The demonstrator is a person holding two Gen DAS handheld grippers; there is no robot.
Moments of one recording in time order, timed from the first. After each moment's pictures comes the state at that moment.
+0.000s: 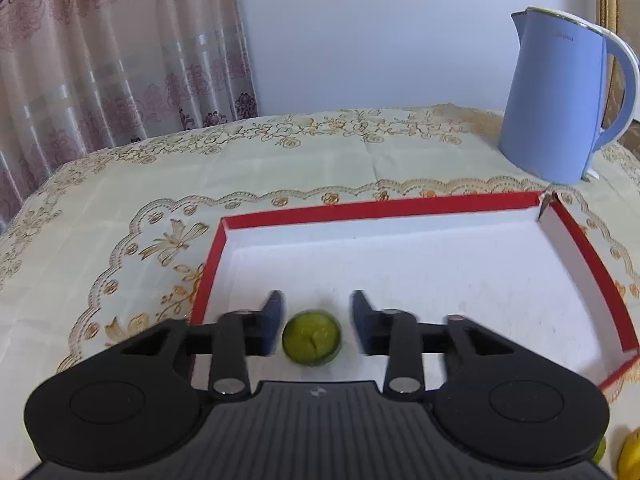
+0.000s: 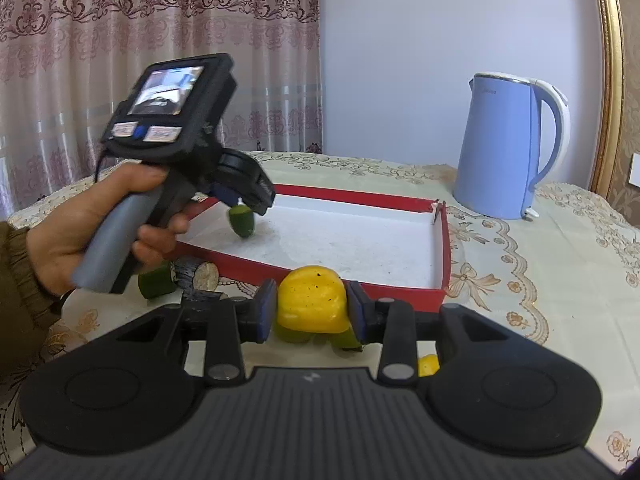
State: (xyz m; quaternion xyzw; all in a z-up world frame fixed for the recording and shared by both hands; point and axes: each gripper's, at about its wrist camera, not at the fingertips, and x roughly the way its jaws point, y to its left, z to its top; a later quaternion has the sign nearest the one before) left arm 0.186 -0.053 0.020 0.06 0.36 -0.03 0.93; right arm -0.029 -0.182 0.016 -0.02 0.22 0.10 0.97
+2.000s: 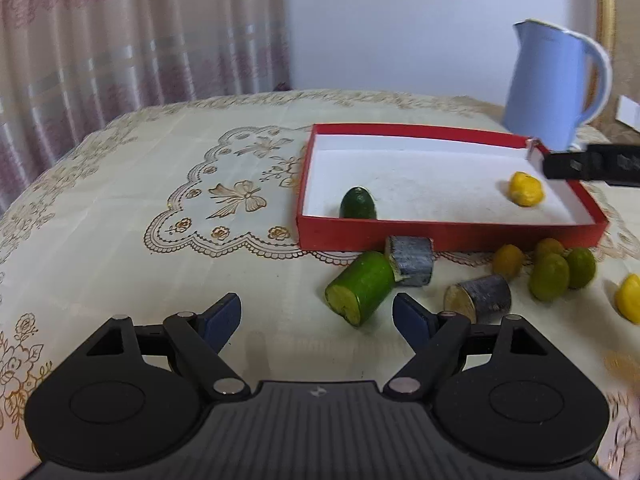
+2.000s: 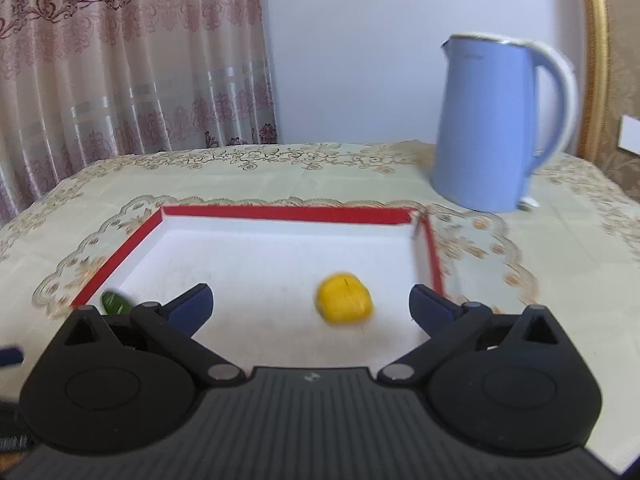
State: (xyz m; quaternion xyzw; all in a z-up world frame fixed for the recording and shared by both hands) left arm 0.039 0.022 -0.001 0.02 0.34 -0.02 0.94; right arm 0.063 -0.192 0.026 0.02 0.26 0.03 0.96
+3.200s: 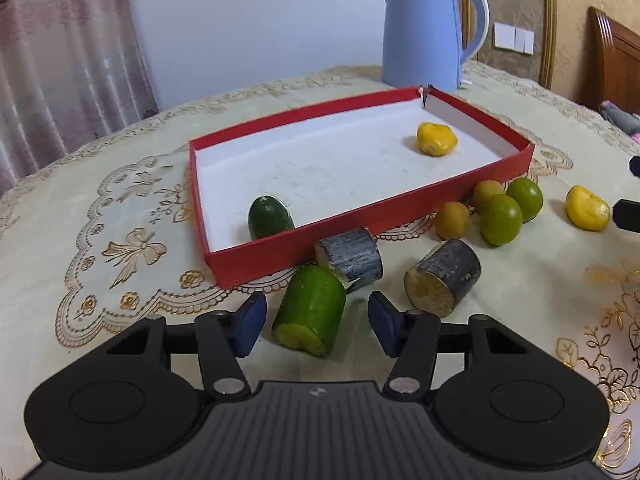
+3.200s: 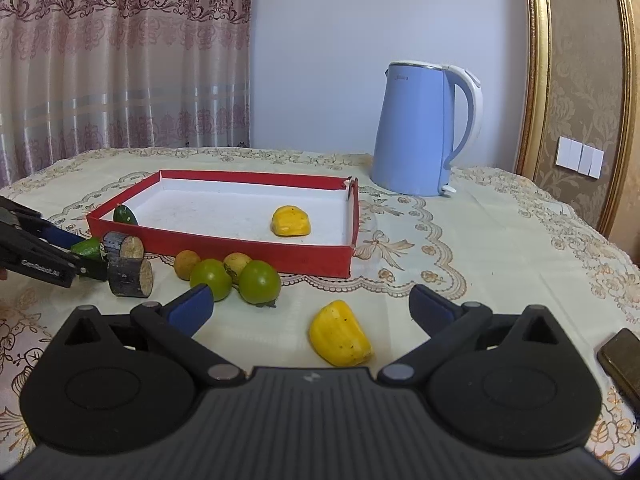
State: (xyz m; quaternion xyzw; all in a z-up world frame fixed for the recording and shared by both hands) left arm 0.082 0.017 -0.016 0.13 0.34 -0.22 0.91; right arm -0.061 -0.207 -0.007 -0.02 0.21 -0.01 0.98
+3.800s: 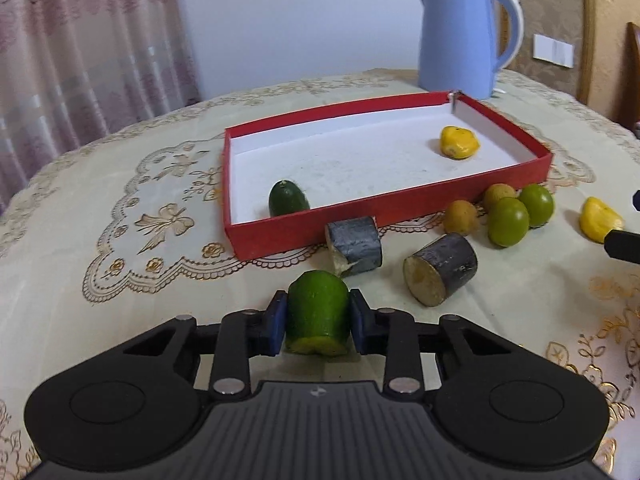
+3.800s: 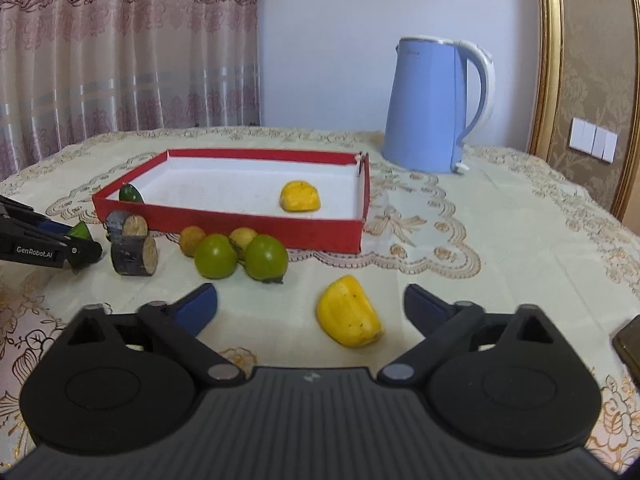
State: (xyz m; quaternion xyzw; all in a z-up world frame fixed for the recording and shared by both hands) left arm 0.056 0.010 -0.014 0.11 0.34 -0.14 0.93; right arm -0.050 -0.217 -0.019 -0.01 0.25 0.01 0.97
